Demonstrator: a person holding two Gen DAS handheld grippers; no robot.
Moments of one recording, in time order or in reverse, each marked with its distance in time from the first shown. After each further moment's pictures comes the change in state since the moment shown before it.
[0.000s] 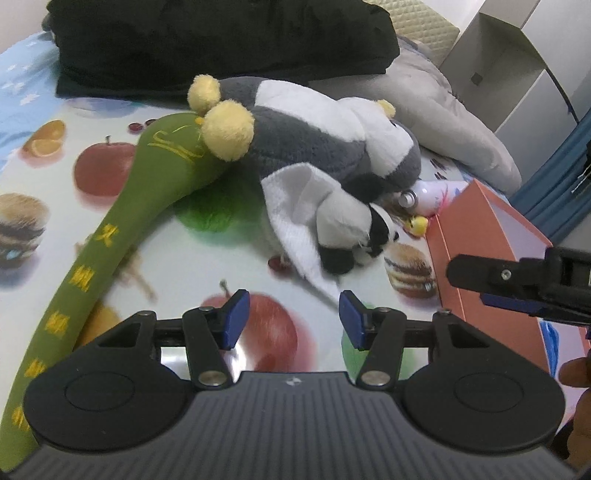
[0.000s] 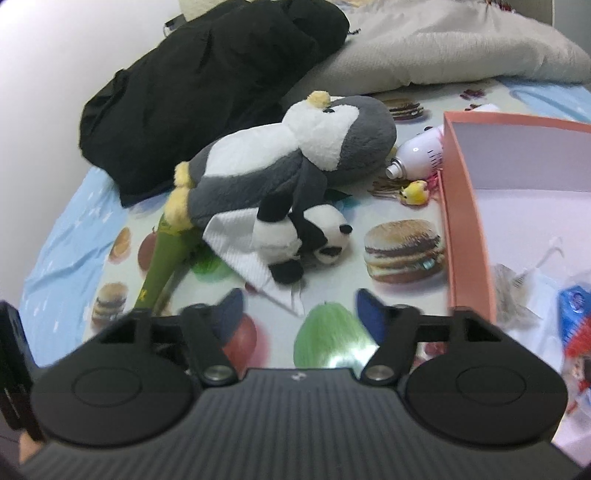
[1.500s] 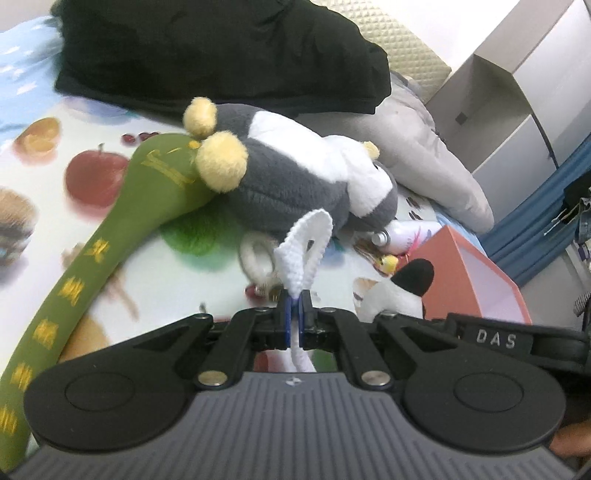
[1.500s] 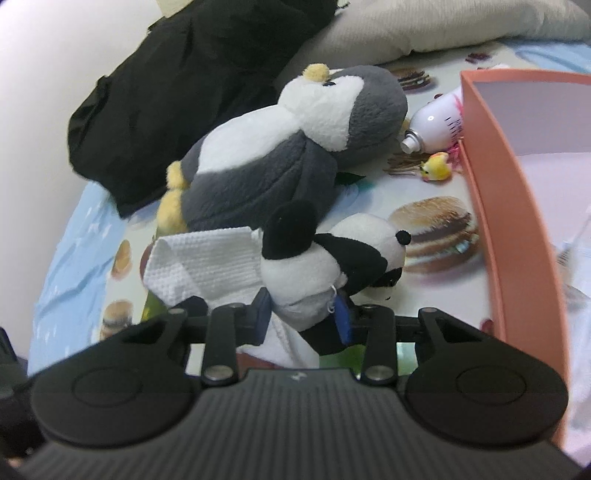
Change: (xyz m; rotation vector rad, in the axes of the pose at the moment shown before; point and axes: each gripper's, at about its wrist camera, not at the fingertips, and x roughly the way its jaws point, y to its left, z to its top) left arm -0.029 0.011 0.002 -0.107 -0.074 -0.110; right arm 0.015 0.003 -0.016 0.056 0.028 0.021
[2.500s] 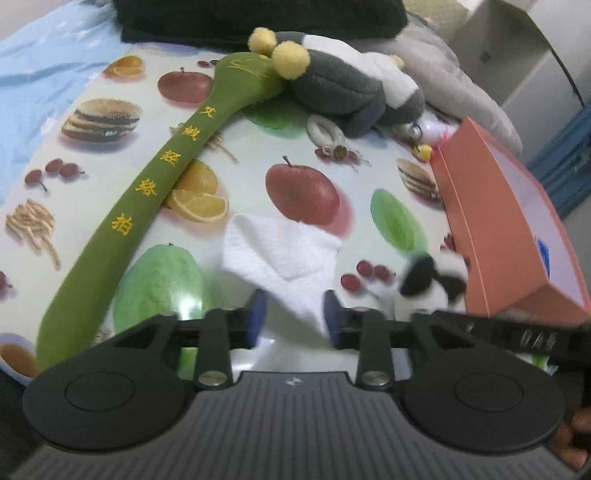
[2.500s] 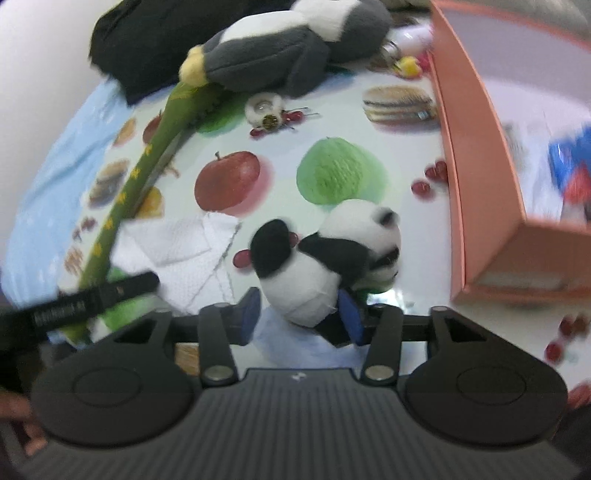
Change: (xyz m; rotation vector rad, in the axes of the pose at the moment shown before) left arm -0.087 0.030 -0.103 0.115 0.166 0.147; right arm -0.047 -0.010 -0.122 -0.019 0.135 -0.052
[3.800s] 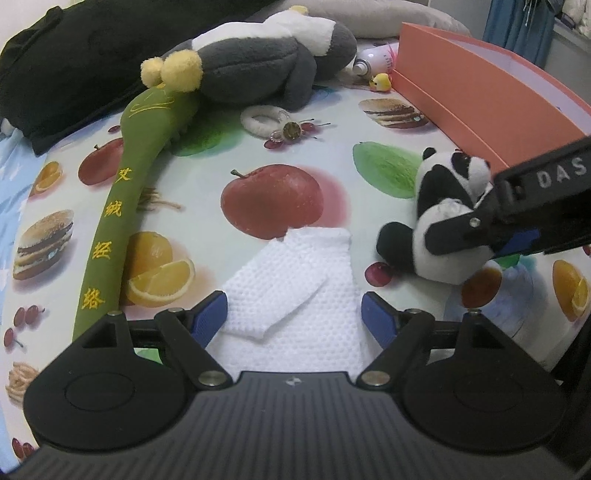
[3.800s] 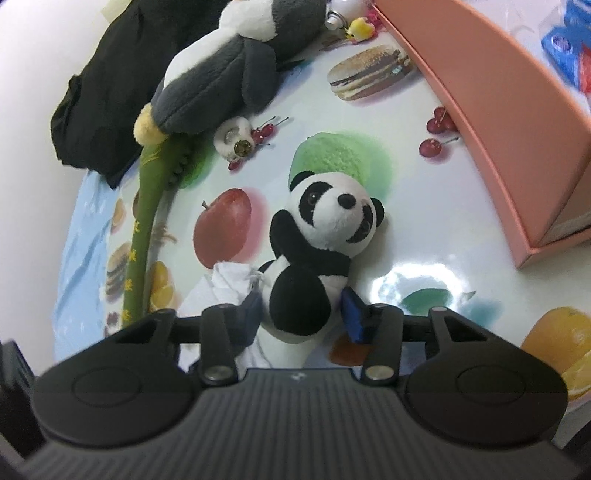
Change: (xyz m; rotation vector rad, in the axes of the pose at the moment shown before) left arm 0.067 -0.031 0.008 0.502 0.008 0.081; right arm 0.039 -0.011 0.008 0.265 -0.045 0.075
